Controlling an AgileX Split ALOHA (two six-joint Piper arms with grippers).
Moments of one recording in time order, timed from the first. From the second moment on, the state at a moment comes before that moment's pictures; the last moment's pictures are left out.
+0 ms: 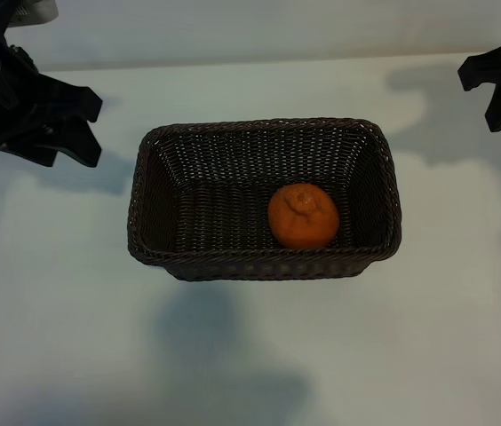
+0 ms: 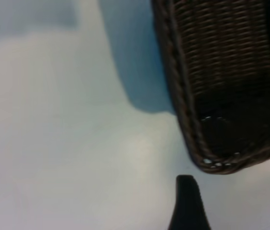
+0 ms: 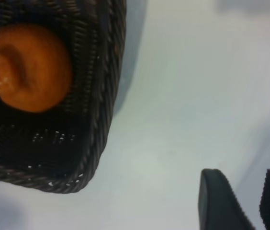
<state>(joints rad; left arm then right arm) -0.16 1.55 -1.35 -0.29 1.18 0.10 0.02 1.60 -1.42 0.16 1.22 -0.03</state>
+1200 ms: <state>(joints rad) -0.16 1.55 -1.37 -0.36 1.18 0.10 0.02 1.60 -1.42 0.18 1.22 -0.03</state>
